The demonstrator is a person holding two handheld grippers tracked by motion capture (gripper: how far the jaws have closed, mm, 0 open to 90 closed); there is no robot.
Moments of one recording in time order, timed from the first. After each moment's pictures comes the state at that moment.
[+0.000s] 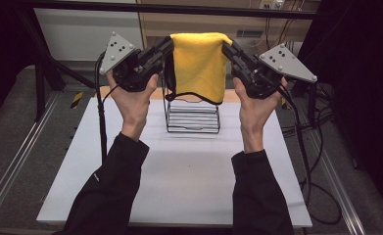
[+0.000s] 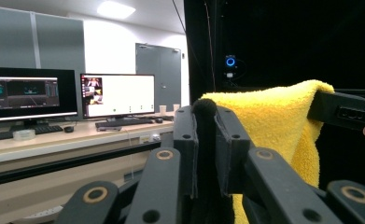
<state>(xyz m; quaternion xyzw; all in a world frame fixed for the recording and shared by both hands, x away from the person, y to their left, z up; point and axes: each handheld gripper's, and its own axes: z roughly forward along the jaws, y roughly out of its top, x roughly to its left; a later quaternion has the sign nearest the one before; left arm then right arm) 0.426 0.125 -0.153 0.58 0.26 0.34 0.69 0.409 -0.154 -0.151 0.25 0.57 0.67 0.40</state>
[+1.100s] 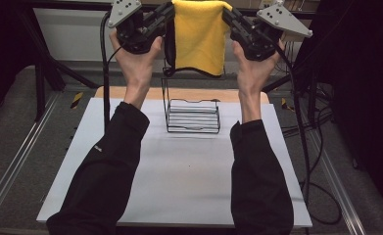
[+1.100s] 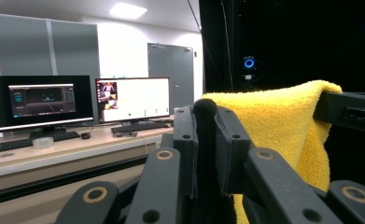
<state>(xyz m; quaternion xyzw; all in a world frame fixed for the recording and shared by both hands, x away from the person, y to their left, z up) 0.488 0.118 -0.112 0.58 0.27 0.36 0.68 0.473 -0.153 -0.112 0.27 0.56 0.66 0.41</state>
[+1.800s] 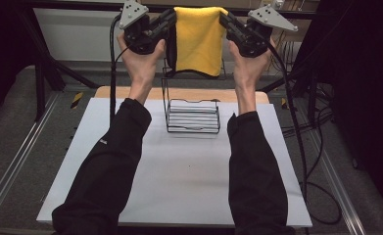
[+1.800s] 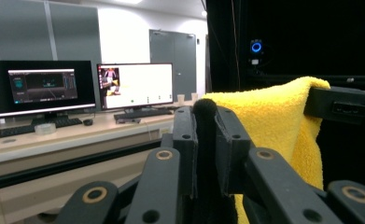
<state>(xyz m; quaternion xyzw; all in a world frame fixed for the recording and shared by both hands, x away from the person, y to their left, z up) 0.516 0.117 -0.138 0.60 0.28 0.35 0.66 0.512 -0.153 -0.133 0.30 0.59 0.64 0.39</state>
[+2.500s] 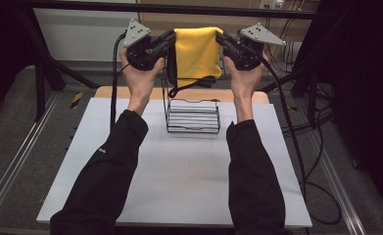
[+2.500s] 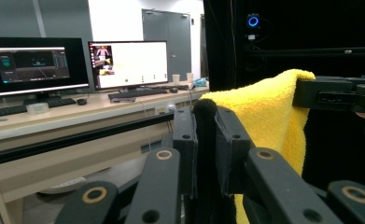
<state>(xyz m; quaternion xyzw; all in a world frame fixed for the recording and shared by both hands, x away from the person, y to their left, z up) 0.520 0.123 -0.180 0.64 0.28 0.33 0.64 0.522 -0.154 -0.175 0.31 0.62 0.62 0.37</state>
